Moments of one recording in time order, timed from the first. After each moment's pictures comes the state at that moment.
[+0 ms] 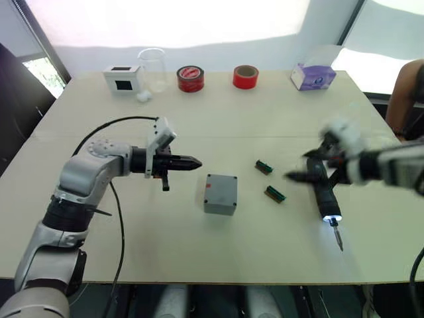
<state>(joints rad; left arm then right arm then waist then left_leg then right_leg) -0.65 0.67 -0.17 -0.01 -0.46 0.71 -1.10 -0.43 -1.09 0.04 -0.57 0.78 1.16 0.72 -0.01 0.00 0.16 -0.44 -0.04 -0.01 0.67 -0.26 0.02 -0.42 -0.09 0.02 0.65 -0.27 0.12</state>
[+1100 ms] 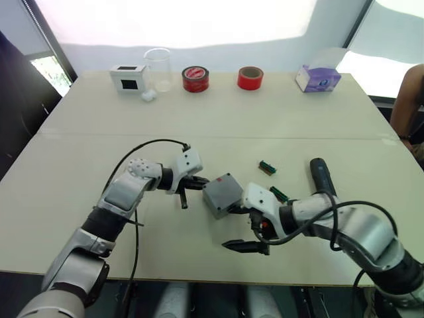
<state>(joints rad) -0.64 0.55 -0.34 0.16 -0.15 0.43 -1.07 -0.38 -0.87 0.26 -0.64 0.57 1.02 0.80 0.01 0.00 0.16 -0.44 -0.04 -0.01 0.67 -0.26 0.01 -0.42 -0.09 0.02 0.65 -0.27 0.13</state>
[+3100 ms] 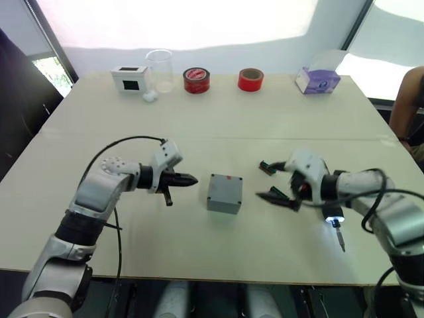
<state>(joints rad) -0.64 0.58 -0.14 -0.05 -0.37 0.80 -1.06 -0.40 -0.76 -0.05 -0.31 0.42 0.76 0.82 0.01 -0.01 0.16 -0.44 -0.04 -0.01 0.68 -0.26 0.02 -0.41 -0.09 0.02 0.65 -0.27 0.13</state>
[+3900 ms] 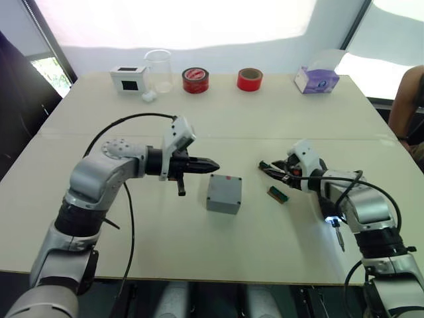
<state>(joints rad) -0.70 0.60 -0.15 -0.22 -0.50 0.87 -1.04 -0.46 -0.62 0.03 0.10 0.26 0.58 0.71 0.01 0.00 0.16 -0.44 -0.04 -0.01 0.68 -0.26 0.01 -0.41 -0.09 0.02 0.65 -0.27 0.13</state>
